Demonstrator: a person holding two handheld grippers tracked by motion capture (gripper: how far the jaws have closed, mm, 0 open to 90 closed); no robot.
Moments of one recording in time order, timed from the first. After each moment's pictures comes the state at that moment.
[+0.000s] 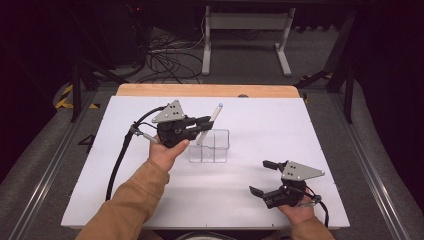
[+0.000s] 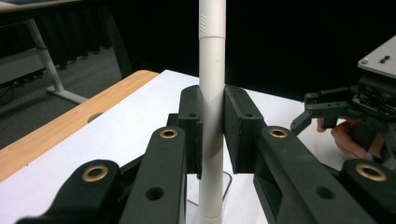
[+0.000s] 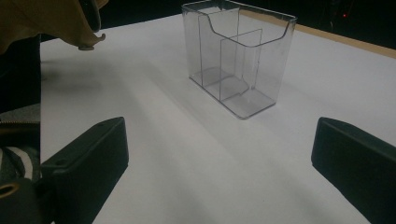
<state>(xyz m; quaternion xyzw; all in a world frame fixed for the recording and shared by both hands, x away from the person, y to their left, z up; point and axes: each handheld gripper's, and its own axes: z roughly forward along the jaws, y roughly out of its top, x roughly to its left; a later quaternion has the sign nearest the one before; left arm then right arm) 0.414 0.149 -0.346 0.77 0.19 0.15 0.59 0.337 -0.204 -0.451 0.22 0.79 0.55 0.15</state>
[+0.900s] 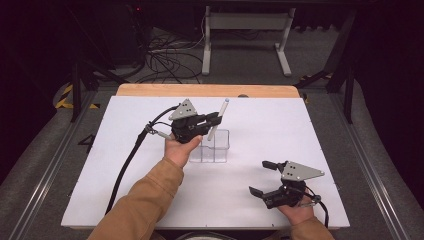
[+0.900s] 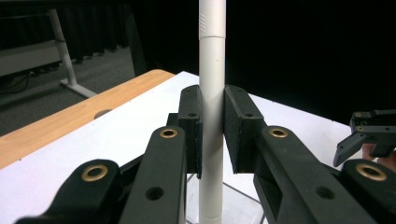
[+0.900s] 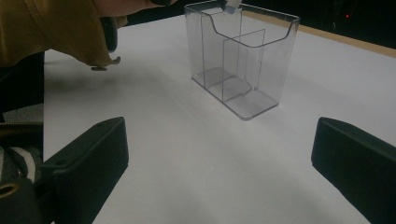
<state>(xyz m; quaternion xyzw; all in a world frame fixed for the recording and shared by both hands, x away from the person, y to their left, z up) 0.443 0.124 -0.374 0.75 0.24 0.15 0.60 0.337 -0.203 -0.452 0.21 0.79 0.55 0.15</state>
